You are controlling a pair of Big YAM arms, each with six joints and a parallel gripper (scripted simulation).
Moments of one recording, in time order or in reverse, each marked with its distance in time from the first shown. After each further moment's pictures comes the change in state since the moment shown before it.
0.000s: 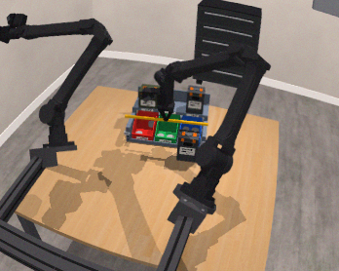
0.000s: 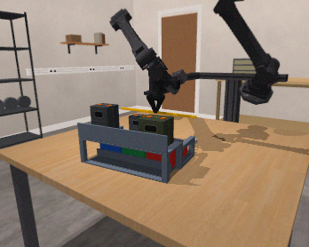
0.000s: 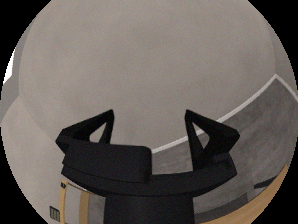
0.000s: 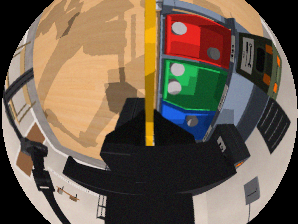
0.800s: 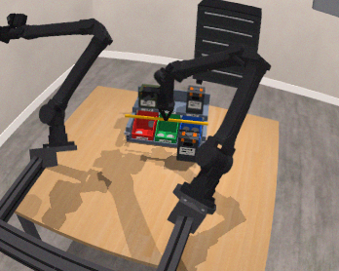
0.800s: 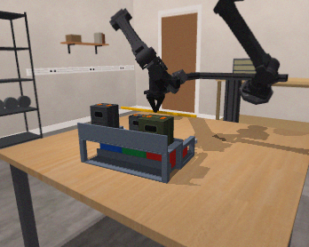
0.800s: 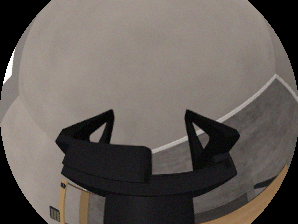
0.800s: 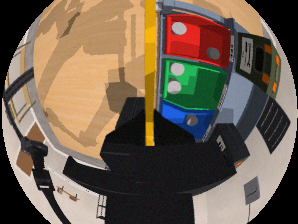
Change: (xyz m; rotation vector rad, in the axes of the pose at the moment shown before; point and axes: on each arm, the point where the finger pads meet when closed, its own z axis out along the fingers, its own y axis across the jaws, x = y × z) left arm 0.000 0.000 0.000 0.000 0.000 0.000; right arm 0.000 0.000 -0.003 -0.001 0.001 -0.001
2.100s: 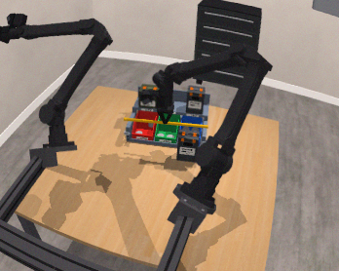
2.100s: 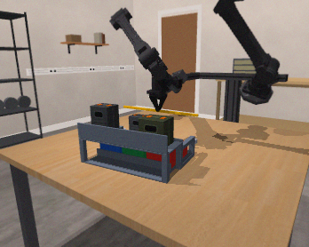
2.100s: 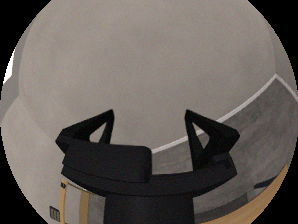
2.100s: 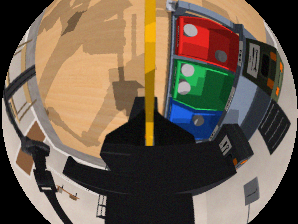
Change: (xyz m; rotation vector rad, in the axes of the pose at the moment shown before) left arm 0.000 0.000 0.000 0.000 0.000 0.000; right arm 0.000 0.024 0.001 -0.009 0.006 -0.007
